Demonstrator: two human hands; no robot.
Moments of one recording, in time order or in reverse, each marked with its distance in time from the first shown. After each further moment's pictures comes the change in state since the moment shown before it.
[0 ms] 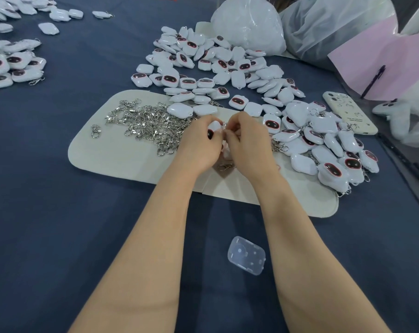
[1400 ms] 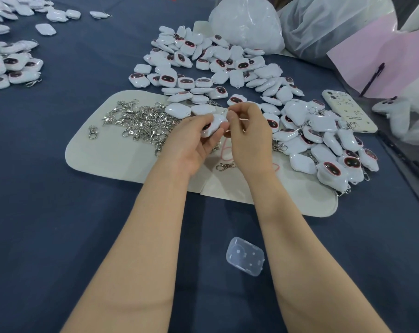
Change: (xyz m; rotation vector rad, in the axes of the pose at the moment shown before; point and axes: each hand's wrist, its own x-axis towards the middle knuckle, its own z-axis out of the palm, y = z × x) left_hand 0.006 0.007 -0.008 -1.197 -0.011 -0.453; right_hand -0.001 -0.014 0.002 0.435 0.204 0.128
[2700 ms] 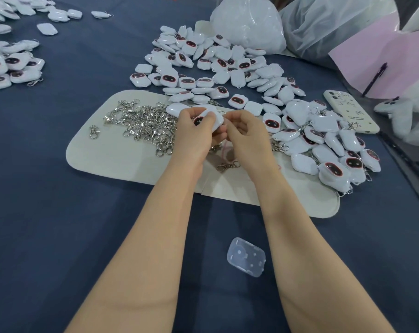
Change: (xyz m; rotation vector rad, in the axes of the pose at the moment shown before) left_hand 0.011 -0.016 0.002 0.338 0.124 0.305; right_hand 0.005 0.007 -0.004 0.023 -0.186 0.131
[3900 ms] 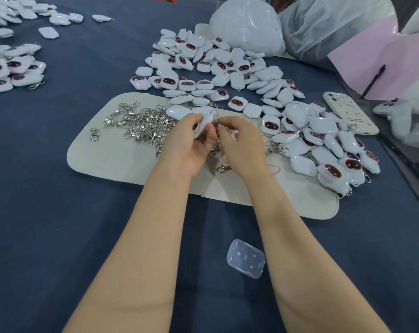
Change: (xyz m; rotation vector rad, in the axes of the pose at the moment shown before) left_hand 0.000 0.015 -0.011 -0.496 -0.055 -0.329; right_hand -0.003 0.000 0.010 -0.220 0.034 -0.101
